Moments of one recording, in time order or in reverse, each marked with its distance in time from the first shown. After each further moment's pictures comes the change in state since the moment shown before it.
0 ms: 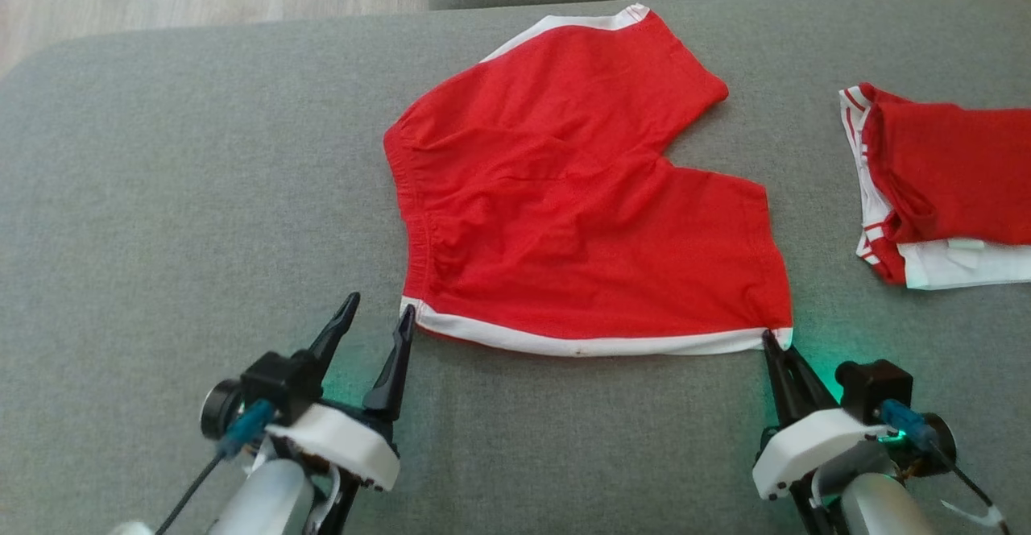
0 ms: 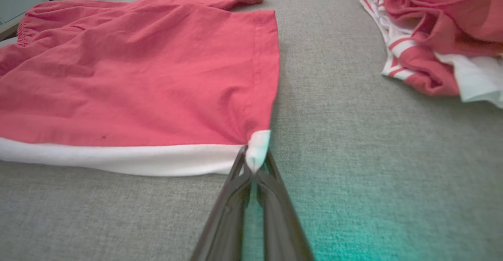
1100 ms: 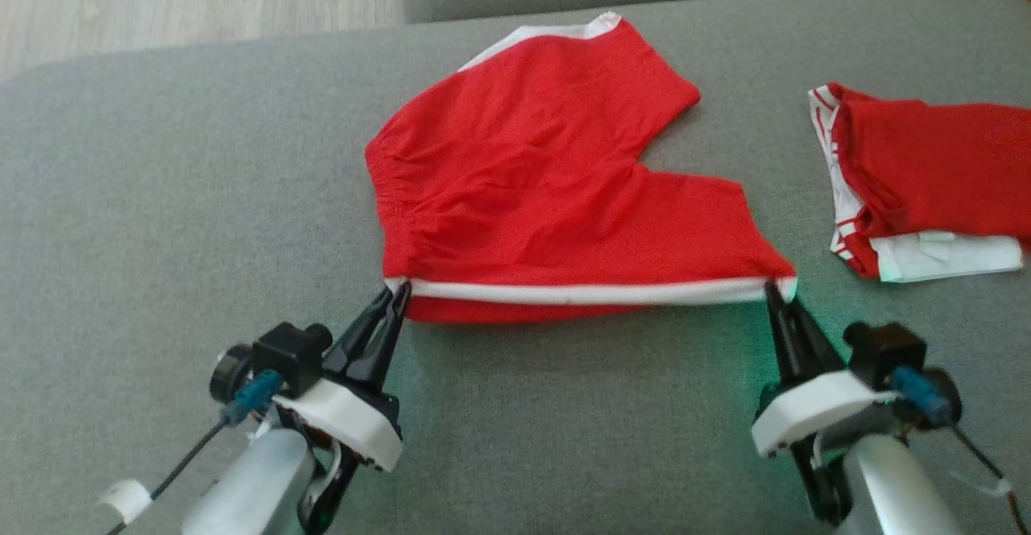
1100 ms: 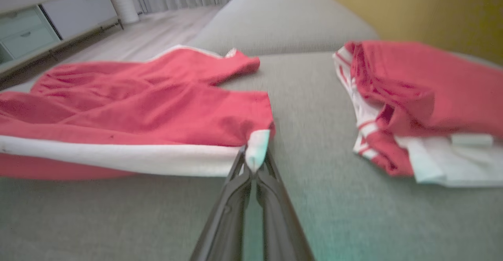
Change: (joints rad) left arm -0.135 0.080 -0.216 0.060 -0.149 0.003 -0.019; right arm -0.040 0.000 0.005 -0.085 0.001 0.000 -0.013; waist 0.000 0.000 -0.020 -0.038
